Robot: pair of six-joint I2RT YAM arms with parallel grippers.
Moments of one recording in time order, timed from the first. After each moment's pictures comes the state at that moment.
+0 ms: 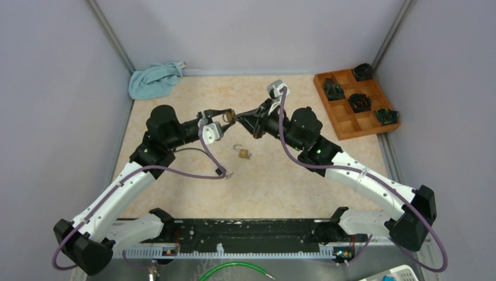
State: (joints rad) left arm -0.57 1.01 0.97 -0.01 0.58 0.73; right arm 0.85 1.16 1.02 0.24 -0.12 0.34
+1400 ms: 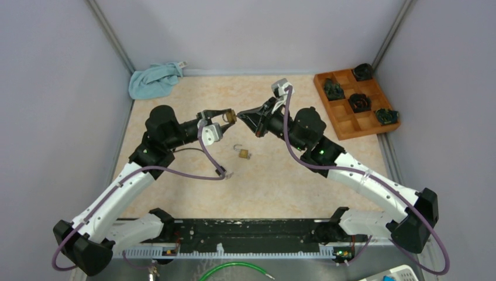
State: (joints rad) left arm -0.56 1.00 0.97 -0.01 0.59 0.75; right arm 0.84 1.13 1.02 0.23 -0.10 0.35
